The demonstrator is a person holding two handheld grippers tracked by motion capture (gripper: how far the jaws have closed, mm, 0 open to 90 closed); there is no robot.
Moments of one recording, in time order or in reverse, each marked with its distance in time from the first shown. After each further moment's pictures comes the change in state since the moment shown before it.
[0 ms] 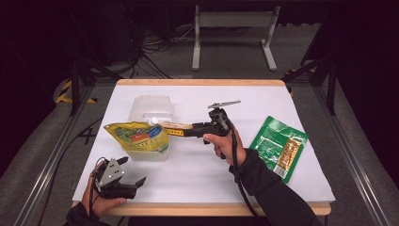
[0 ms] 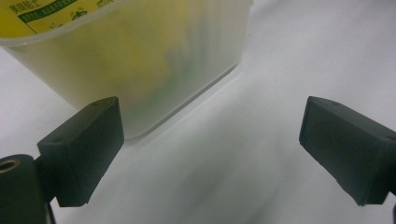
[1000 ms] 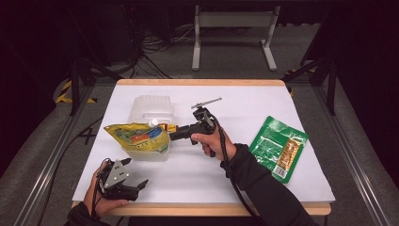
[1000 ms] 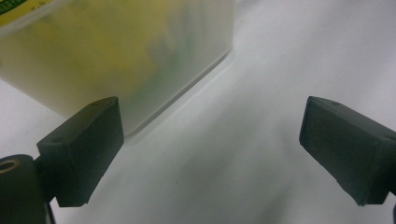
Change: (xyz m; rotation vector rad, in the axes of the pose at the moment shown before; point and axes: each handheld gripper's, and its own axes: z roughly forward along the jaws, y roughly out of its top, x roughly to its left) left arm -0.005 0.000 0.006 0.045 -0.006 0.064; right arm 0.004 0.010 0.041 0.121 0.148 -0.021
